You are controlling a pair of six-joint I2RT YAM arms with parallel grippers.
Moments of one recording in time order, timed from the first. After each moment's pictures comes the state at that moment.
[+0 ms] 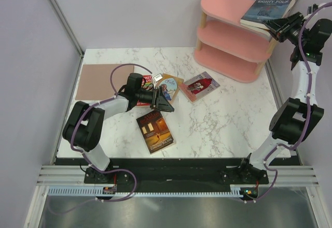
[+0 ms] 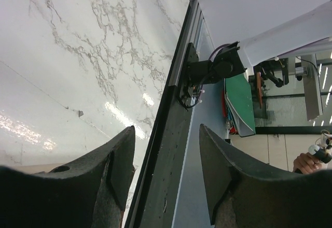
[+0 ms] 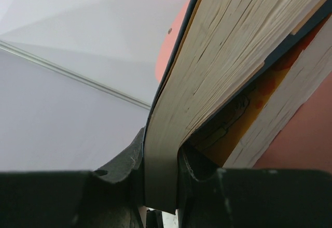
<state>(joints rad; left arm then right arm) -0.40 1.69 0.92 0.18 1.12 -0.56 -0.44 1.81 1.77 0.14 -0.94 1.07</state>
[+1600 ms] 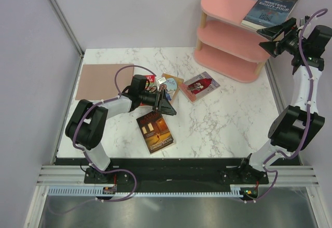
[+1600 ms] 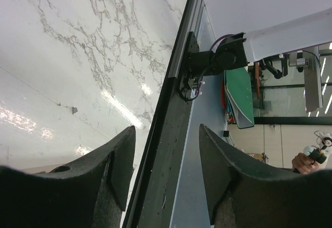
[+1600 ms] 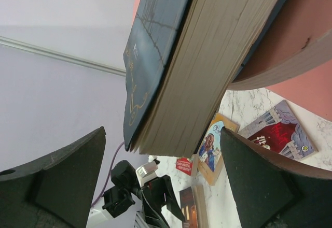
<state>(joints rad) -0.44 1.73 0.93 0.14 1.12 -0.53 -0.46 1.70 1.68 -0.17 -0.99 0.91</state>
